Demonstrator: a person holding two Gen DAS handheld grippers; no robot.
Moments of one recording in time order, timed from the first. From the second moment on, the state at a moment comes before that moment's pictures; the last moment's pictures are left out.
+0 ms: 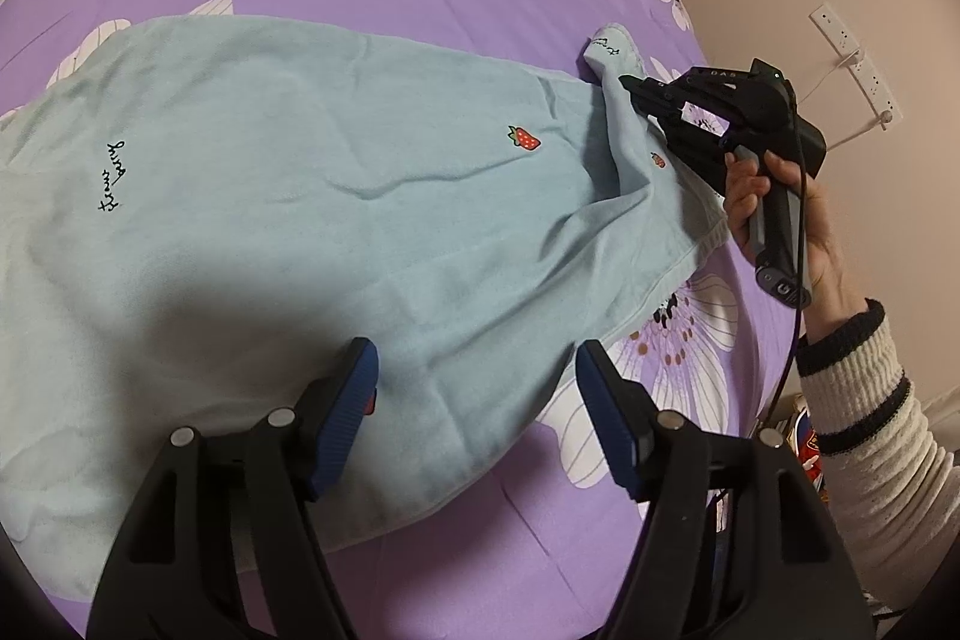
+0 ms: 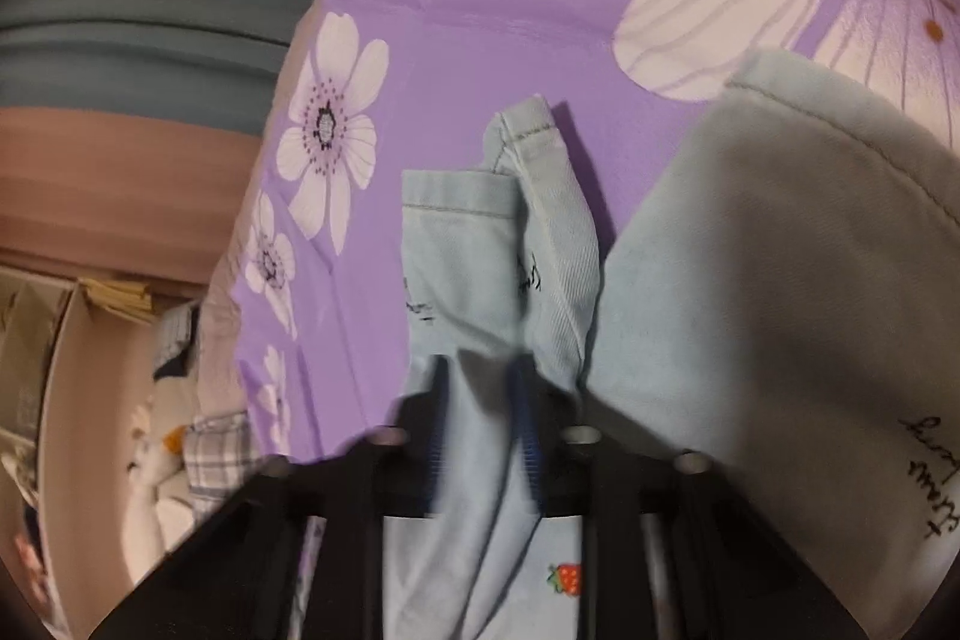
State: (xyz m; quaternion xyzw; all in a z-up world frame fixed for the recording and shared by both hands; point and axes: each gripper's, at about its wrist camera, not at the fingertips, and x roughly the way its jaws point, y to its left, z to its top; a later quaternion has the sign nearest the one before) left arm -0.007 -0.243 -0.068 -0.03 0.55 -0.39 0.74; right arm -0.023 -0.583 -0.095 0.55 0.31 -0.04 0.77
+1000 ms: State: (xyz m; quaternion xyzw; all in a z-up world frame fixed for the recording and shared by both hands) left arm -0.017 -0.214 -0.056 -0.03 0.54 -0.37 0.75; right arm -0.192 -0.609 -0.100 0.58 0.19 -0.15 0.78
